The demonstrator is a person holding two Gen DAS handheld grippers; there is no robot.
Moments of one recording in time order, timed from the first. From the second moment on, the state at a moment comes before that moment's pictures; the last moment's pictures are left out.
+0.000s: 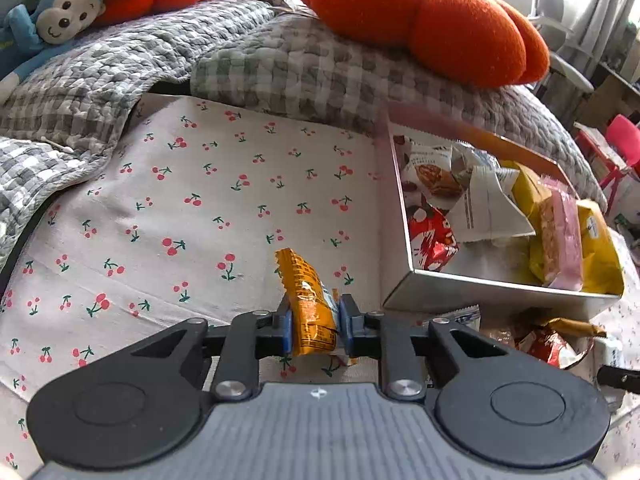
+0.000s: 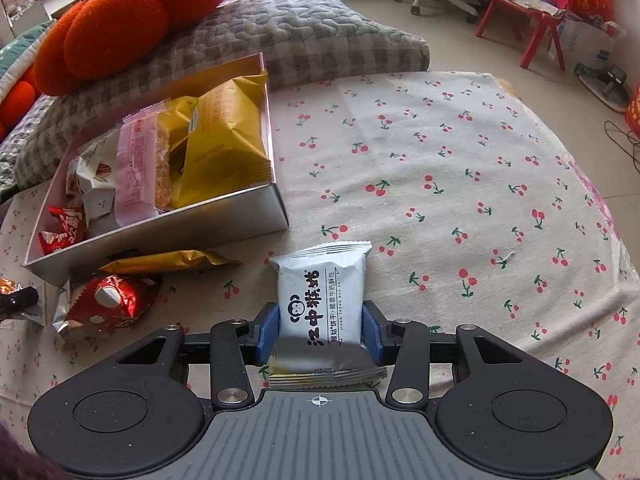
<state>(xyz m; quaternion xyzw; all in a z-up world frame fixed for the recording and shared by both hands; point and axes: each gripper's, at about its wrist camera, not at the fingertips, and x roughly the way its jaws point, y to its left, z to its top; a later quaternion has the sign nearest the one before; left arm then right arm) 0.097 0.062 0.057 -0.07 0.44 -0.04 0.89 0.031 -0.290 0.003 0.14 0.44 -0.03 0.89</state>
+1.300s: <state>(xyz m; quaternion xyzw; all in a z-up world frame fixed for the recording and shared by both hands) 0.059 0.056 0.096 -0.08 0.42 -0.07 0.90 -0.001 -0.302 0.034 0.21 0.39 0.01 0.89</state>
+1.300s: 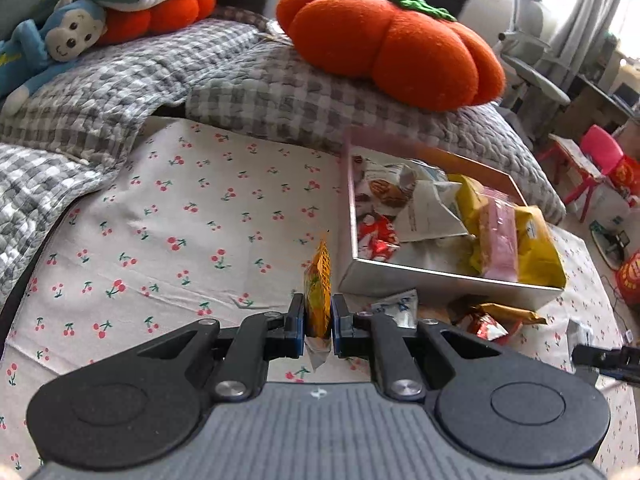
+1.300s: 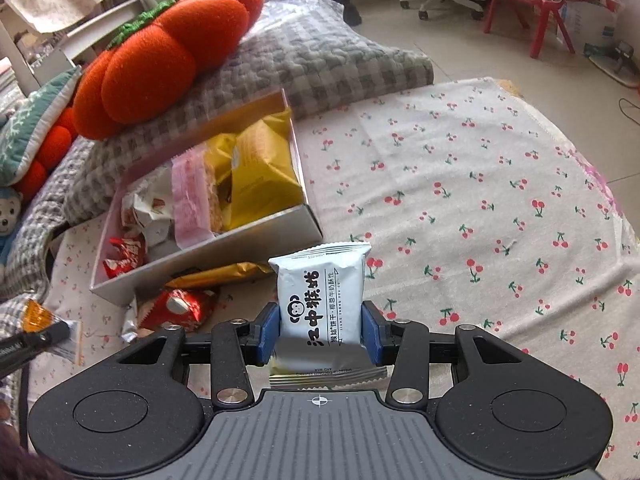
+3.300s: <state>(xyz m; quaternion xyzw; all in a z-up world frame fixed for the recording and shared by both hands) 0.112 -0.005 0.106 -0.10 0.37 -0.13 0.92 0.079 -0.214 0.082 0.18 0.32 0.12 0.92</state>
